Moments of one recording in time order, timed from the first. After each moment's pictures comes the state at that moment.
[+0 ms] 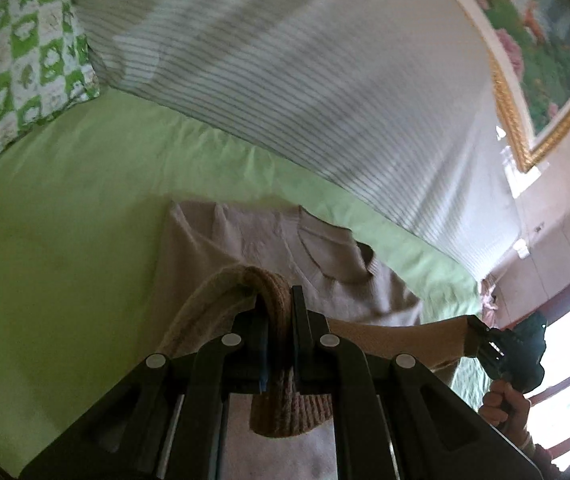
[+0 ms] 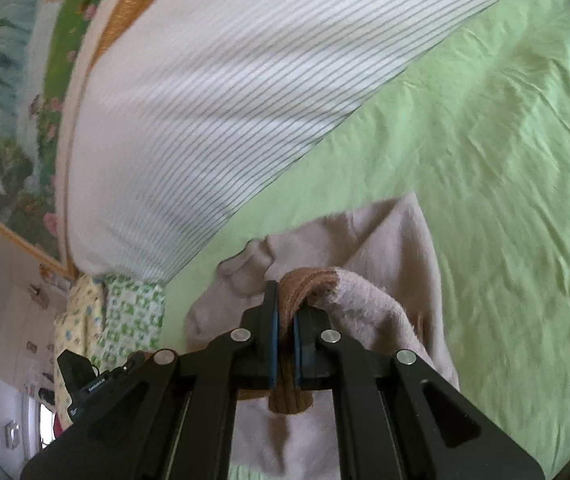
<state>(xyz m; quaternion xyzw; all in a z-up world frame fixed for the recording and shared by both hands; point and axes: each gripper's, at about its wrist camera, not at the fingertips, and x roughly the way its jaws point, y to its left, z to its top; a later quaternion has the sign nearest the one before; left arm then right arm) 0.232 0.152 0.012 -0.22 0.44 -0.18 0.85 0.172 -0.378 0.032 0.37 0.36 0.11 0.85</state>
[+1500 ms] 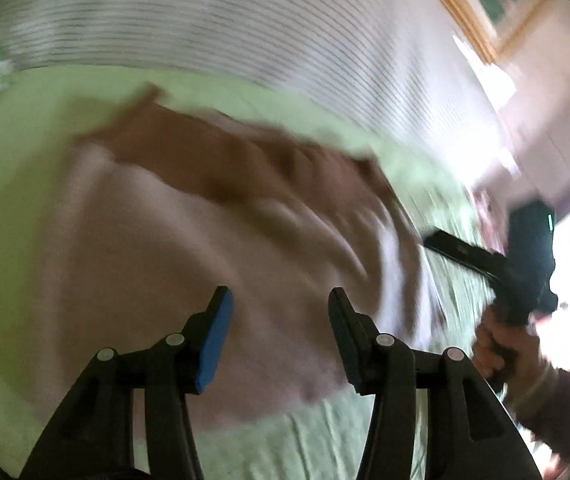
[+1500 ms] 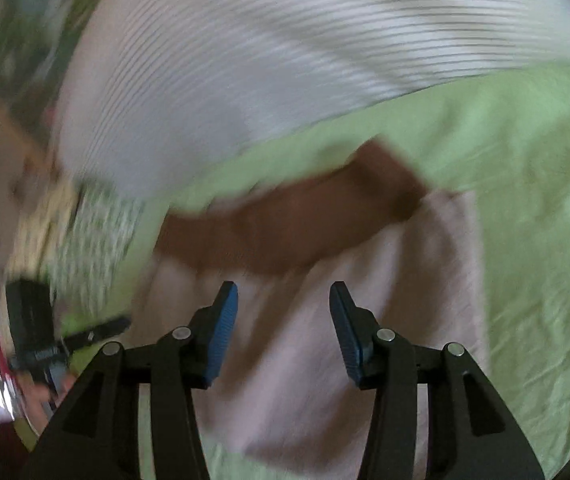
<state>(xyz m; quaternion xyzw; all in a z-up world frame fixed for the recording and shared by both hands) 0.167 0.053 -0.021 -0.09 0.49 -0.29 0.82 0.174 -0.305 0.015 0.18 0.41 0.19 0.87</state>
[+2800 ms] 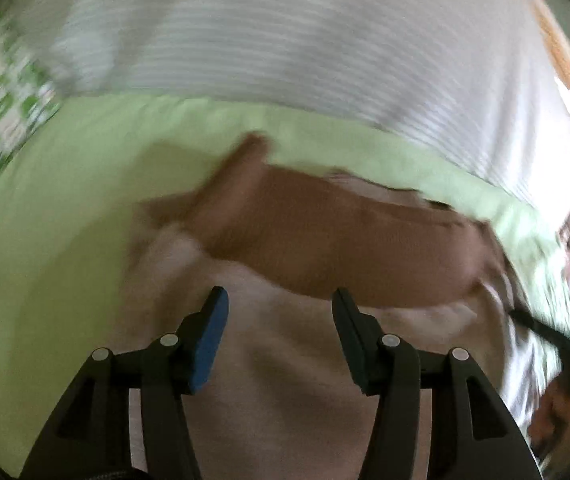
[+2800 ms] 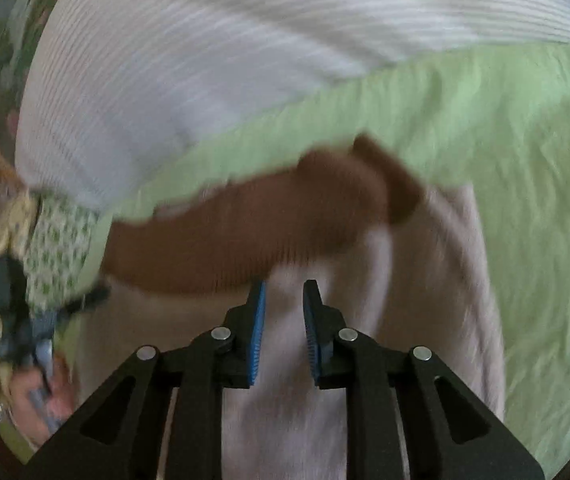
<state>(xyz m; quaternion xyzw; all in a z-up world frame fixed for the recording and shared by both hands) 0.267 0.092 -0.052 -0.08 0.46 -0.11 0.88 0.227 -0.306 -0.031 0.19 0.42 0.12 0.88</state>
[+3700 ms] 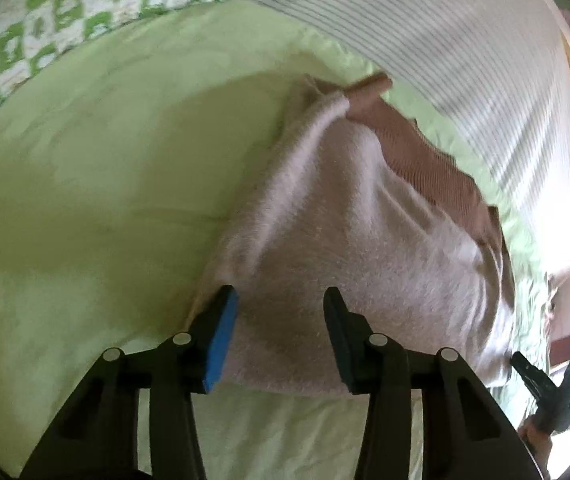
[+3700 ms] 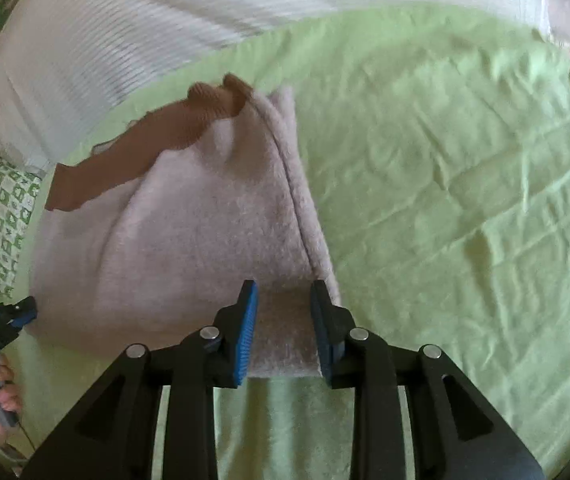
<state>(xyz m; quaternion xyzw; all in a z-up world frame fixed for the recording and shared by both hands) 0.131 0.184 -0.067 -0.20 0.50 -0.04 0.84 0.109 -0.354 -0.040 0.16 0.46 -0.01 0.88</state>
